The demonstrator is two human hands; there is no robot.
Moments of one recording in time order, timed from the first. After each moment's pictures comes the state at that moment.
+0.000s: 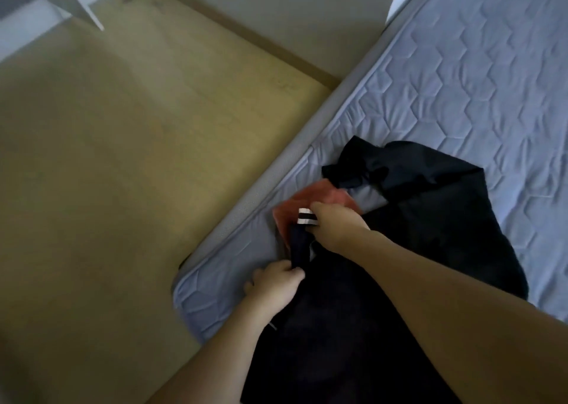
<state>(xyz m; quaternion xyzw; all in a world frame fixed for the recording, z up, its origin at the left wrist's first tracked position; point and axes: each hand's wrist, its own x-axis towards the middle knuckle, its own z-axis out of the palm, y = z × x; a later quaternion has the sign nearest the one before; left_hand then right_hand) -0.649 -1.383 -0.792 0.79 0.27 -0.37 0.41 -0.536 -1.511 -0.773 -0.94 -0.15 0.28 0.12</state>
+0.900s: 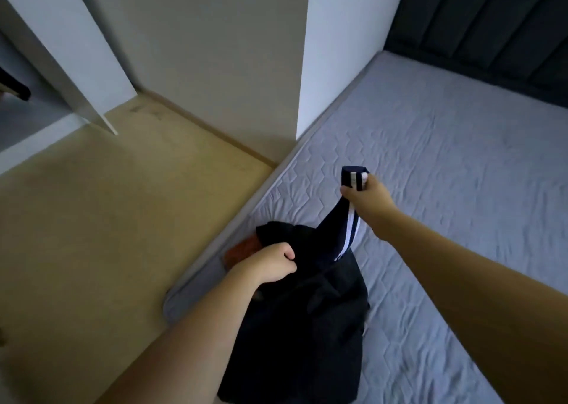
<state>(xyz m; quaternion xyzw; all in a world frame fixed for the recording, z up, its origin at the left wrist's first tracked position) -0.631 -1.532 -0.461 0.86 0.03 -0.37 0.34 -0.566 -1.743 -0.359 -0.86 0.13 0.09 0.49</state>
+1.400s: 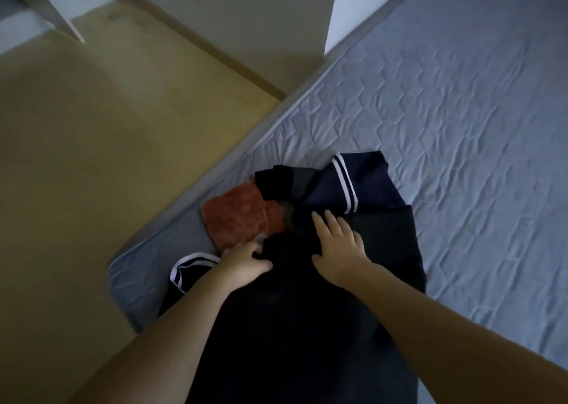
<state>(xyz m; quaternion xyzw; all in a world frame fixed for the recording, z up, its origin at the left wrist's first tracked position) -0.634 -1.482 -0.763 0.84 0.16 -0.38 0.34 -0.599 -1.695 -0.717 -0.94 -0.11 0.31 0.08</state>
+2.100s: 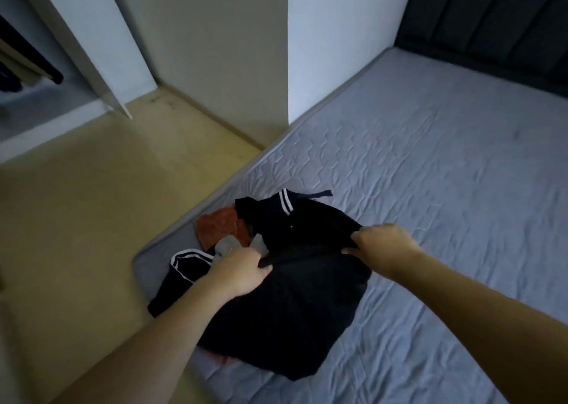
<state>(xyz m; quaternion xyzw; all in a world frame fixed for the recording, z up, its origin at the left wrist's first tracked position) -0.761 -1.671 -0.474 0.95 0.05 -0.26 0.16 -0.682 -1.935 -0.464 -0.95 -0.28 0.13 -0.08</state>
